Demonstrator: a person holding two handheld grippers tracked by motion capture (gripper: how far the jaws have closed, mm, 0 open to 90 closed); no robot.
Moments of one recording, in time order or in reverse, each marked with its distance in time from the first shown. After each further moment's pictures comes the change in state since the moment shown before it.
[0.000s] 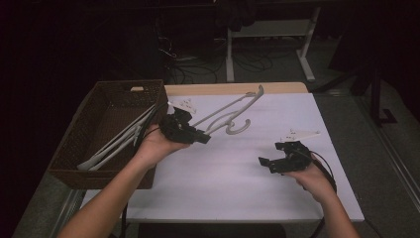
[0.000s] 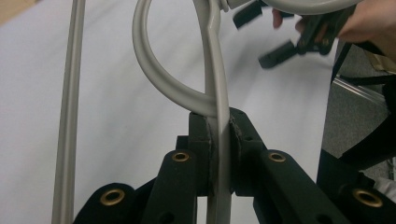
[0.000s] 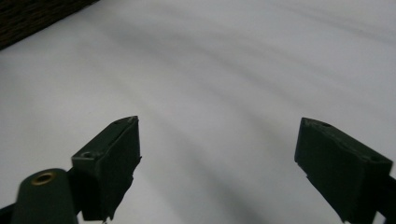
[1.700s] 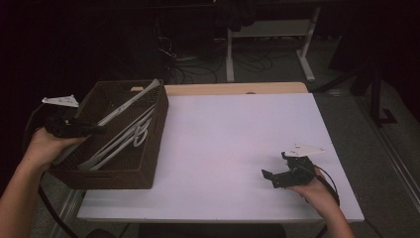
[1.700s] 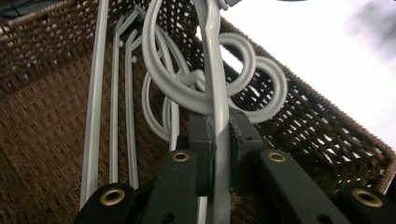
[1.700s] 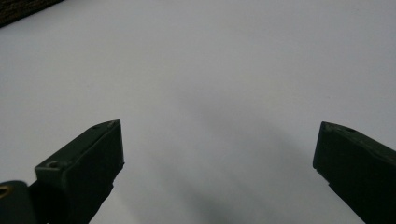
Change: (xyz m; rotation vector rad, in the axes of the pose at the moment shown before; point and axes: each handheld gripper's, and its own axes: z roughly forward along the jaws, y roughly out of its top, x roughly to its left) left arm 0.110 -0.163 -0.183 -0.012 0.292 -0.238; right arm 0.006 -0.032 -0.004 -0.026 -0.034 -0.001
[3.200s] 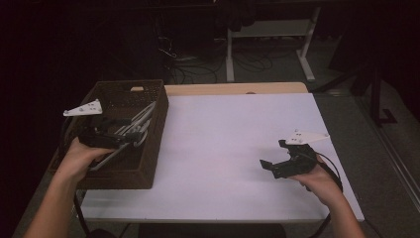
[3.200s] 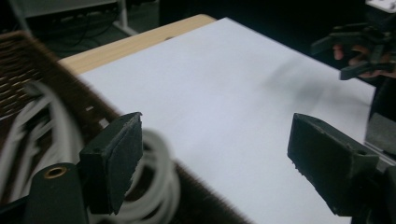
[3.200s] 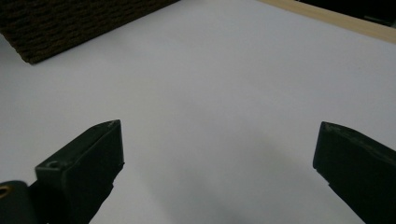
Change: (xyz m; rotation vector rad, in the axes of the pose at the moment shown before) left arm -0.085 0.020 0.041 -0.311 -0.151 0.071; right arm 0.001 0.044 -0.018 -0.052 0.068 -0.063
